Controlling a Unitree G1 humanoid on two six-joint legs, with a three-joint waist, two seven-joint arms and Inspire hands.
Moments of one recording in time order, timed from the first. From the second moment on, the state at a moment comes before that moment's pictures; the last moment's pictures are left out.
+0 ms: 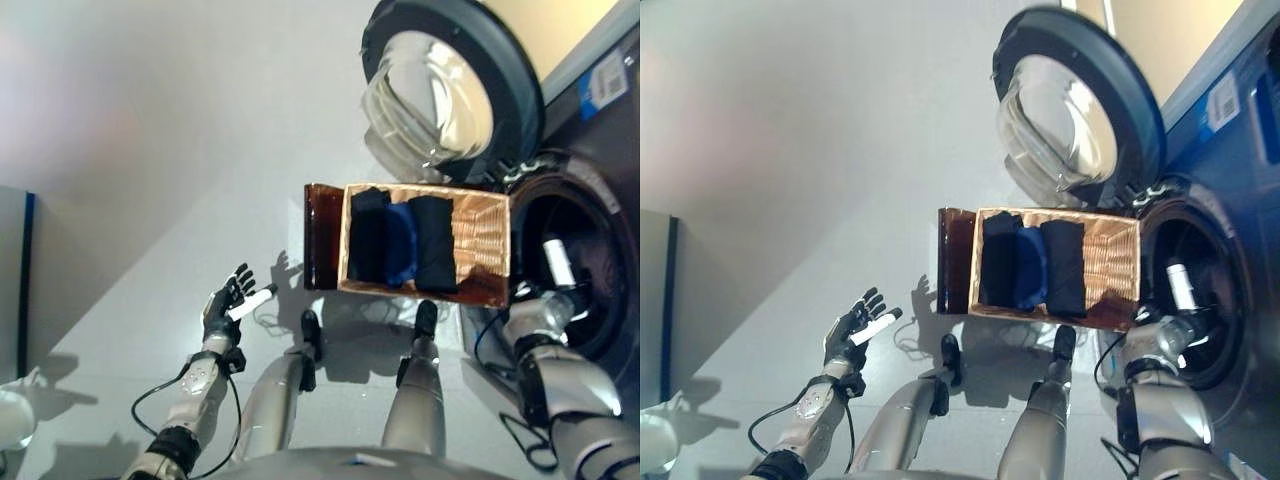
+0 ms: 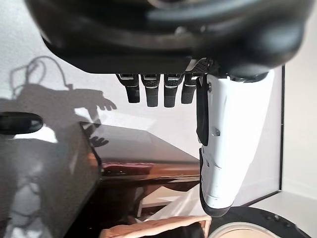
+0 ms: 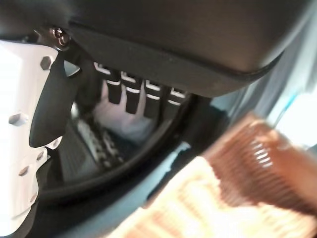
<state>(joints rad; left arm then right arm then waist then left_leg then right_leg) -0.01 0.26 -0.28 0.66 -0.60 -0.35 0.07 -0.53 -0.47 -0.08 1.32 0.95 -0.36 -0.33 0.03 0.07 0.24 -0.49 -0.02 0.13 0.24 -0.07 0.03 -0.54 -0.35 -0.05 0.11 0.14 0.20</state>
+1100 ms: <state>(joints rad) 0.00 0.23 -0.24 0.71 -0.51 -0.36 0.12 -0.54 -0.36 0.20 1.36 0.37 -0.24 -0.38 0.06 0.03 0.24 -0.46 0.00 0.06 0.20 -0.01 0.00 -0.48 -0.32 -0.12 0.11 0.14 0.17</state>
